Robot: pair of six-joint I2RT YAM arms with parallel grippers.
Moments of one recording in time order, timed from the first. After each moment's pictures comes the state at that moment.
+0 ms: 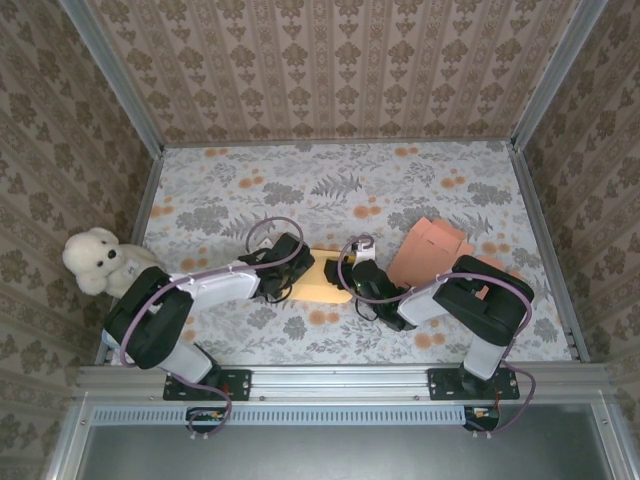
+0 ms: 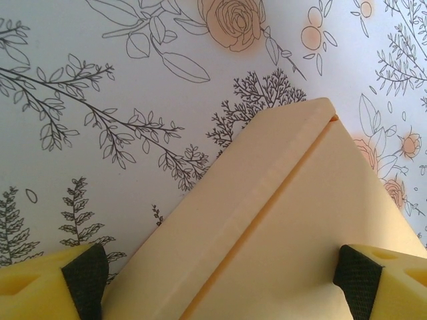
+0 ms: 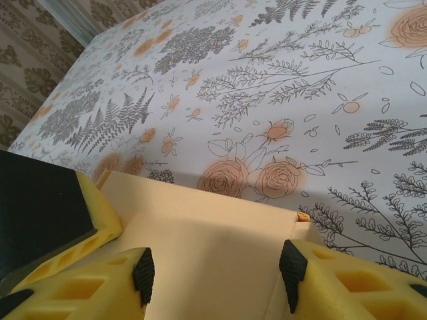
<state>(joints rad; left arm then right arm) -0.78 1.52 0.72 -0.24 -0.21 -1.38 0.87 1.75 0.51 0.81 0.33 0.69</state>
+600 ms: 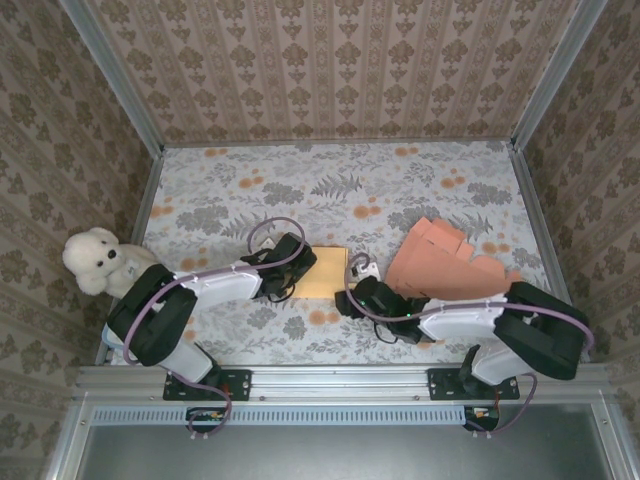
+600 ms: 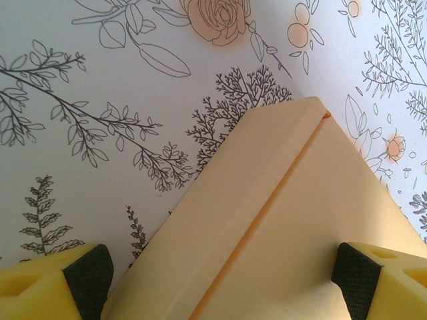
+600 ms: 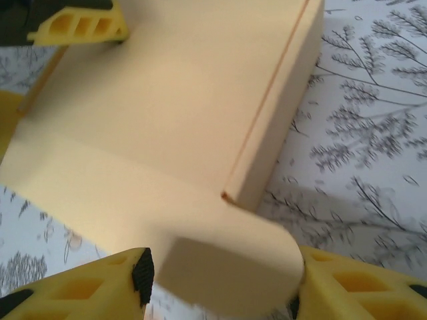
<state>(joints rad) -0.78 1.55 0.71 -0.19 -0.20 -1.41 0.99 1.40 0.45 0.22 0.30 0.65</state>
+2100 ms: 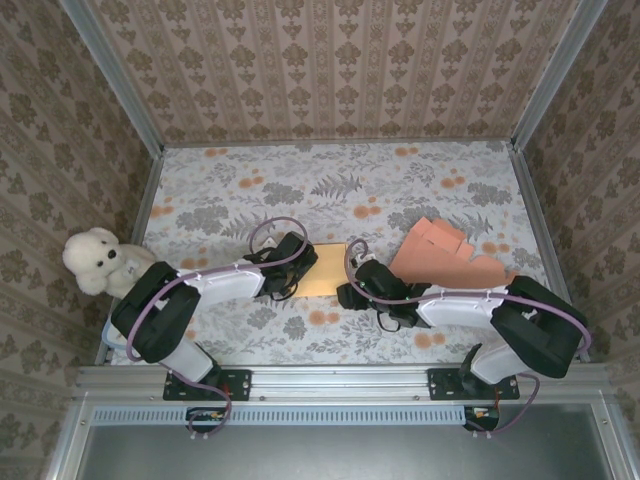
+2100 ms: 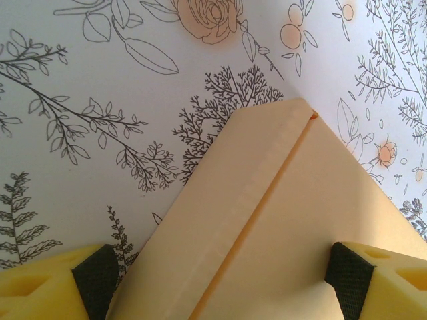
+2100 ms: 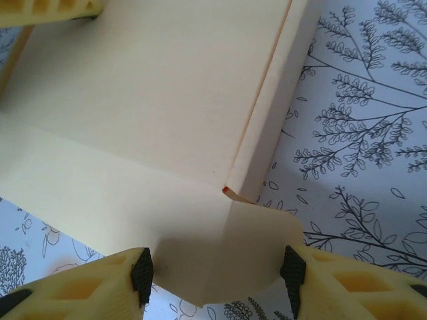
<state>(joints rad) -0.79 1.56 0.73 -0.19 -0.21 -1.45 0.86 1.45 0.54 0.11 0.12 0.58</state>
